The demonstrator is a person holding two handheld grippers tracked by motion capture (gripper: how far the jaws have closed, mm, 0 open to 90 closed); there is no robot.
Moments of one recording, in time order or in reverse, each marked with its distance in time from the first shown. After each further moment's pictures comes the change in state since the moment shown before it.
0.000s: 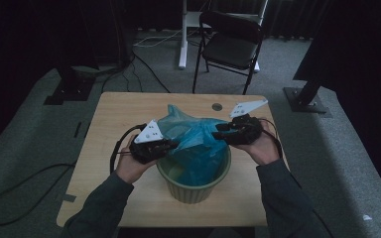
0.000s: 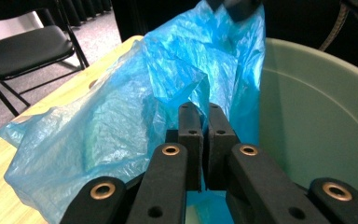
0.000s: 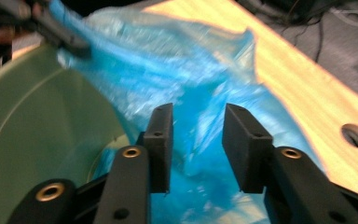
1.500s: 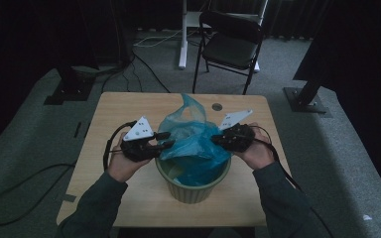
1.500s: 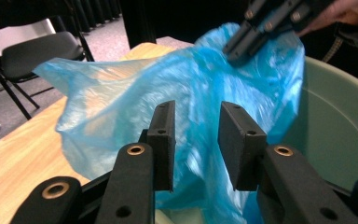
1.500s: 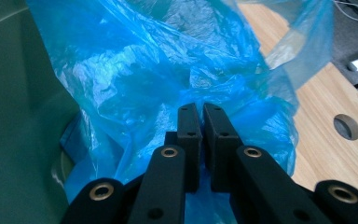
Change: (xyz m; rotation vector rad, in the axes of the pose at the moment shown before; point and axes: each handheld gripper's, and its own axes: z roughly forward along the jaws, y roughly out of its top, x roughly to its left) left arm 0.009 0.004 -0.023 -0.041 0.035 -0.018; right arm 0.015 -0.013 0.026 0.135 -0.042 -0.145
